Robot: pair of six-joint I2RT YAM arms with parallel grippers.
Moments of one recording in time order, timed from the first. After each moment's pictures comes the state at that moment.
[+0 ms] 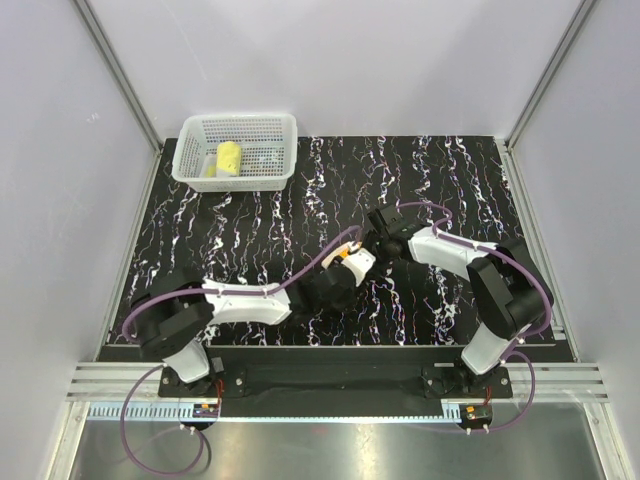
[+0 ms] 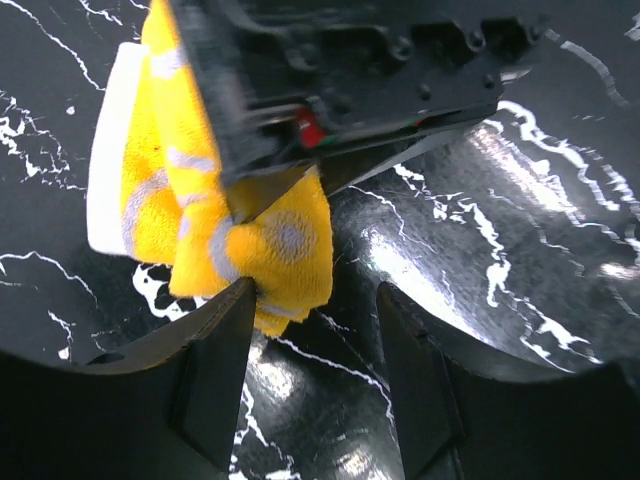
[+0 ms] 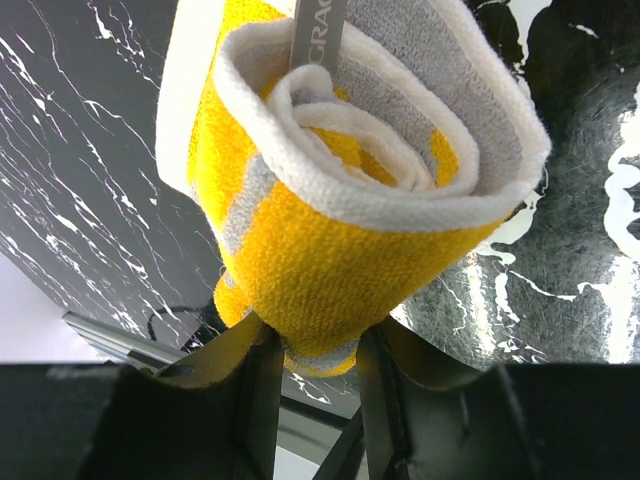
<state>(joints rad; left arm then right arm) -1.12 1.60 0.79 0.13 -0.31 -0.22 0.56 1.69 0.98 -0.39 -0.24 1.01</state>
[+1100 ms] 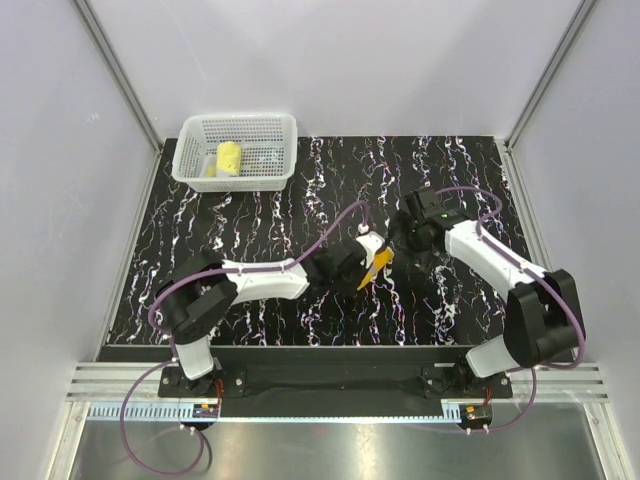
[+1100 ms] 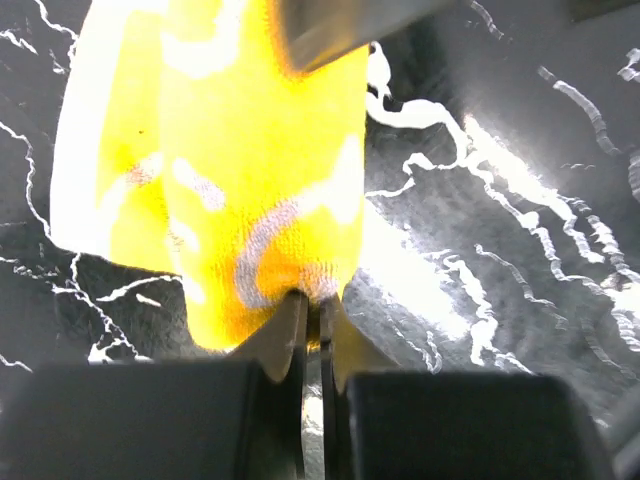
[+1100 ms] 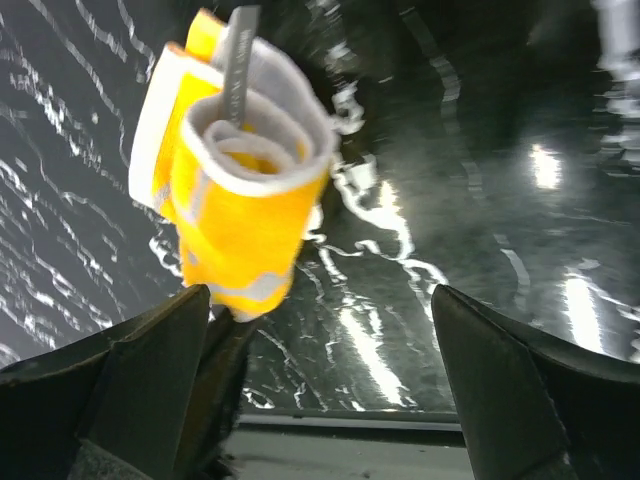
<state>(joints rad) -1.02 1.78 1.03 -0.04 -0.11 -0.23 0.38 1.49 1.03 -0.68 -0.06 0.89</state>
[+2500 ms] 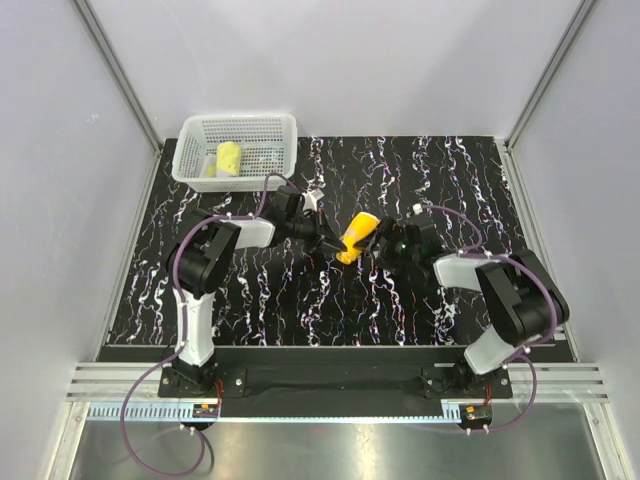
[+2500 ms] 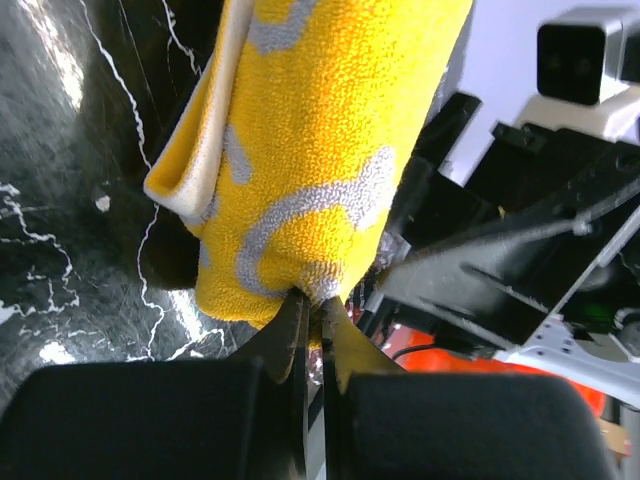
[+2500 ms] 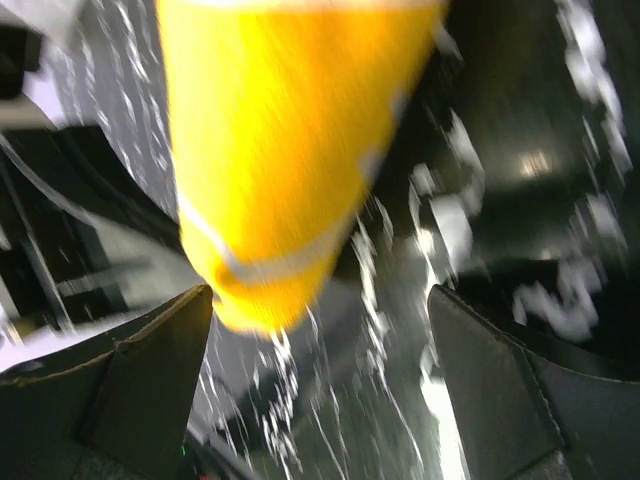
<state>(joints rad) -0.47 2.04 1.14 0.17 0.85 -0.88 0.38 1.59 0.60 0.34 -0.29 0.97</state>
